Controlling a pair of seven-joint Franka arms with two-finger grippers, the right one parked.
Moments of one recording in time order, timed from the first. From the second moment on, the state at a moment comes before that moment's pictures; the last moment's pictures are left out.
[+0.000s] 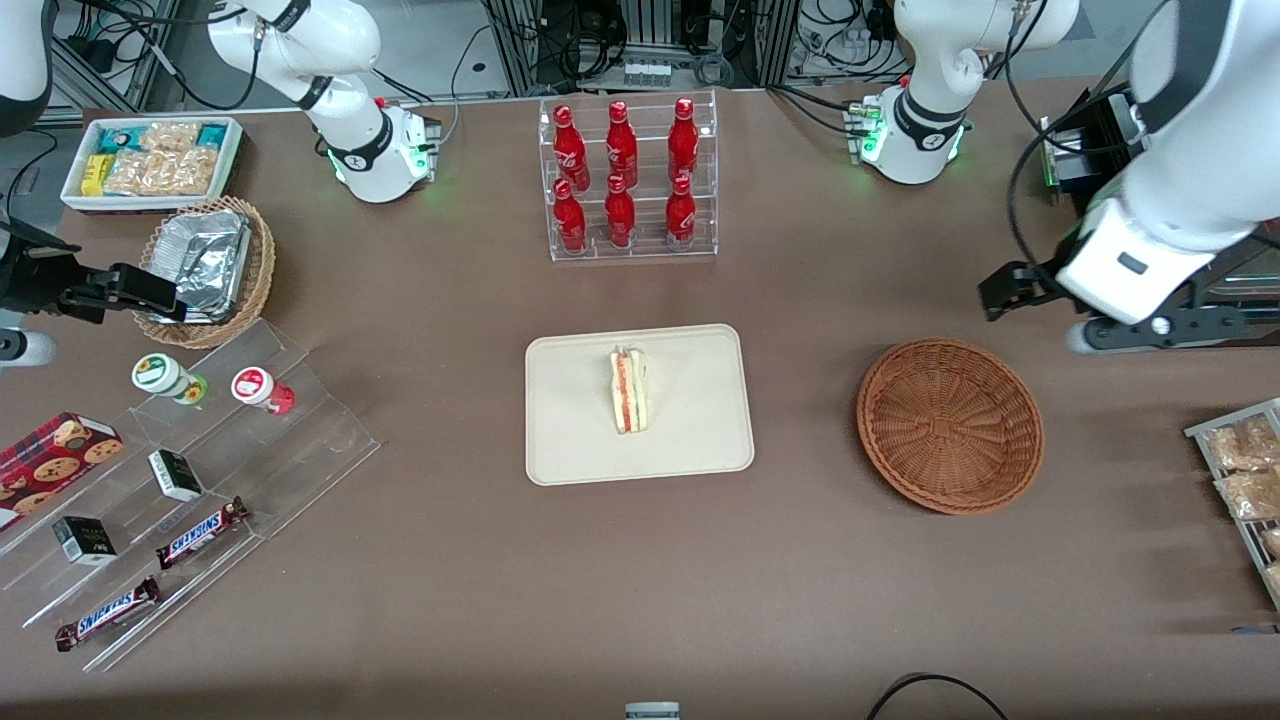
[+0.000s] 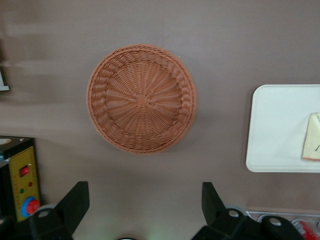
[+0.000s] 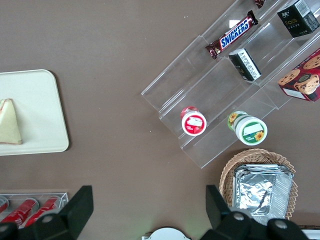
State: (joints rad) arm -0.15 0.07 -0.02 -1.52 0.02 1.51 -0.22
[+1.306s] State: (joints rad) arm -0.12 -0.04 0.07 -1.61 0.02 1.51 0.01
